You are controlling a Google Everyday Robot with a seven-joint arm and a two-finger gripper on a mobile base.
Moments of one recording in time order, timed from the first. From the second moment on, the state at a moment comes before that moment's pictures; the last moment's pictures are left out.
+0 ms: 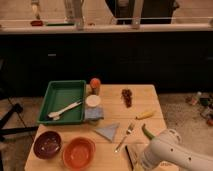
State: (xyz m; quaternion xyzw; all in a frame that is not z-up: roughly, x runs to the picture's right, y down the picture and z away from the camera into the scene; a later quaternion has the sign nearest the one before) arm 0.167 0.388 0.710 -0.39 0.03 0.38 0.84
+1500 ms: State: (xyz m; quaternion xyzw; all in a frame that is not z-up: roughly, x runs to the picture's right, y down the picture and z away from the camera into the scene) arm 0.175 0.390 0.709 -0.40 0.04 0.39 0.83
